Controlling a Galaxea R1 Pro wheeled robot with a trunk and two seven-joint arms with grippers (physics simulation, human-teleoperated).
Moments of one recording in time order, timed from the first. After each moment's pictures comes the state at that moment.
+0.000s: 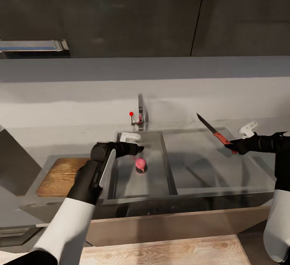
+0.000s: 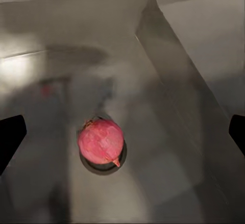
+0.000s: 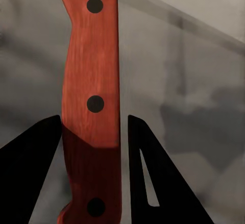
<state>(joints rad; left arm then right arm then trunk) -0.80 -0.17 -0.15 -1.26 0.03 0.92 -0.17 -0.87 -0.26 -0.43 -1.44 0.99 0.60 1.40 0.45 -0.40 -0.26</state>
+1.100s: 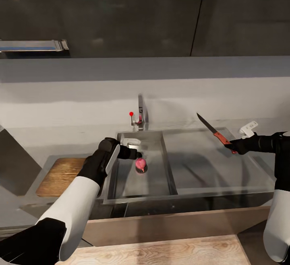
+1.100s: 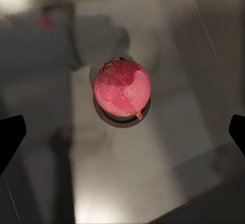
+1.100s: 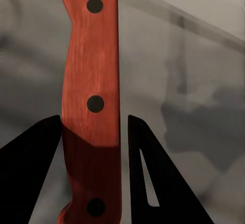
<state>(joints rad) -0.98 -0.17 -0.13 -0.86 0.03 0.98 -0.15 -0.87 -0.26 -0.43 -1.44 0.99 0.62 1.40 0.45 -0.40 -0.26</state>
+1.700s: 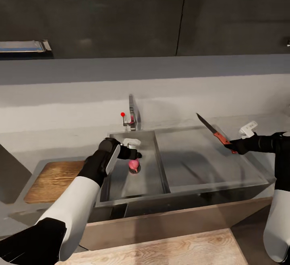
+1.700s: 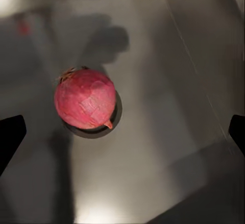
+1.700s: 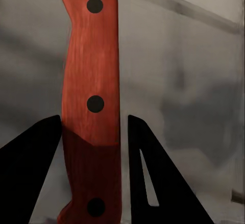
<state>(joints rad) -0.98 -0.17 -0.13 -0.85 0.03 0.98 -0.15 -0.87 -0.26 -0.43 -1.44 0.99 0.62 1.40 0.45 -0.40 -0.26</state>
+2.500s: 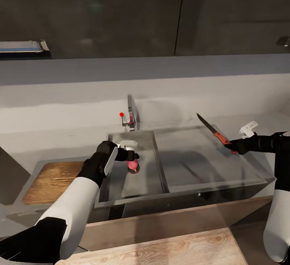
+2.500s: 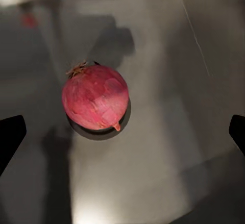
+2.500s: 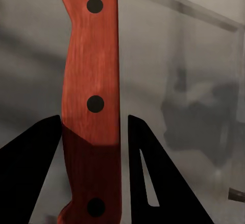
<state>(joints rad) -0.98 -0.17 -0.05 -0.78 0.03 0.91 -0.13 -0.87 -0.26 -0.43 -1.44 0.99 0.62 1.40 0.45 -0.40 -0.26</state>
